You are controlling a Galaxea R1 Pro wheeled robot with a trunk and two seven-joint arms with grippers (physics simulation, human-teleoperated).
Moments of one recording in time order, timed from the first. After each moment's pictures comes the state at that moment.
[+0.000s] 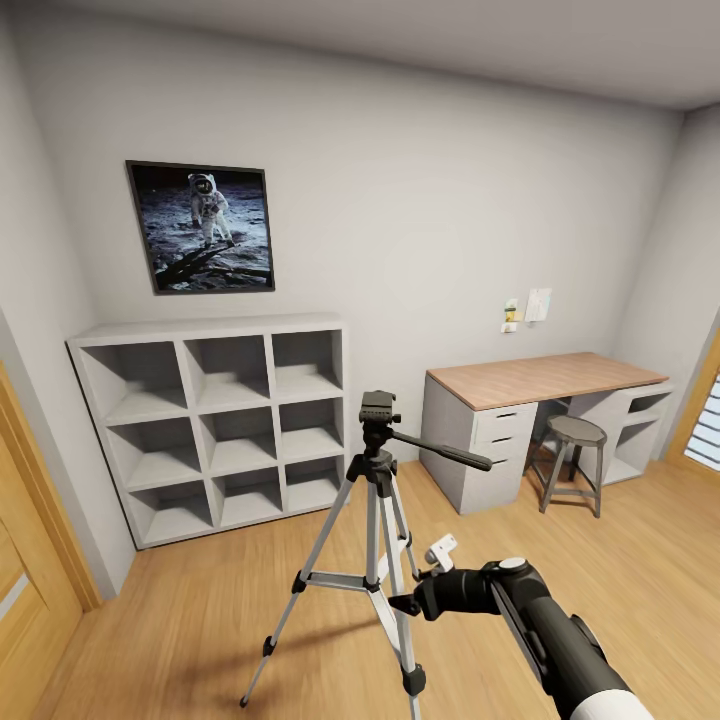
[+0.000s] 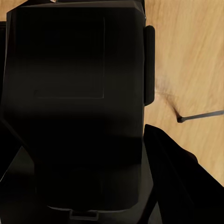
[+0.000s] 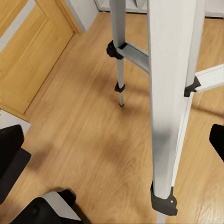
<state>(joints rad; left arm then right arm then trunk) -0.22 0.00 -0.40 -0.01 0.94 -0.01 -0.06 -0.45 -0.05 0.12 -0.97 0.16 0.56 0.84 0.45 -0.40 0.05</state>
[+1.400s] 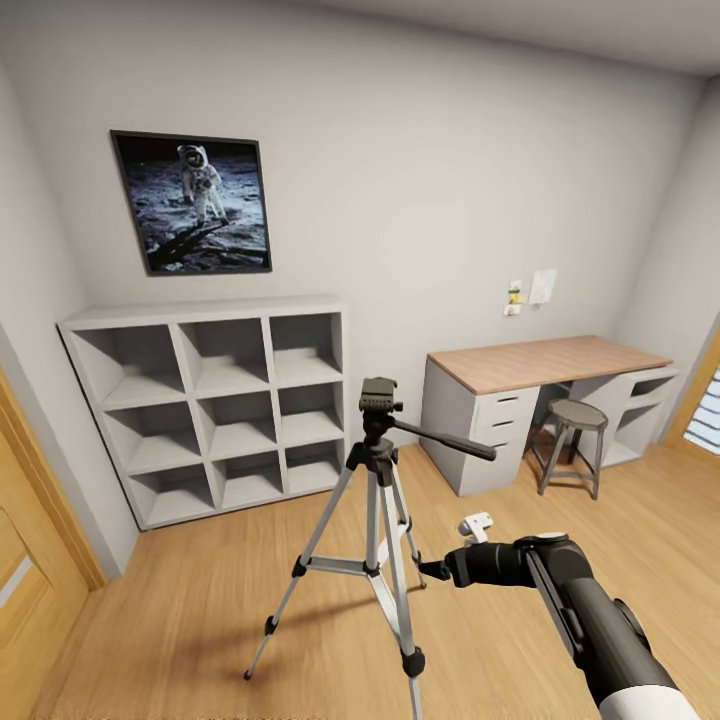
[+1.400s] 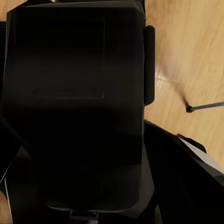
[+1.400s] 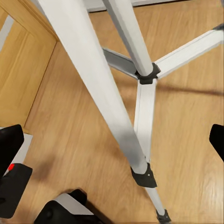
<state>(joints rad) -0.22 0.00 -0.40 -0.01 0.94 -0.01 -0.06 -0.45 -0.10 0.00 -1.16 0.16 0.81 0.87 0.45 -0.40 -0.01</state>
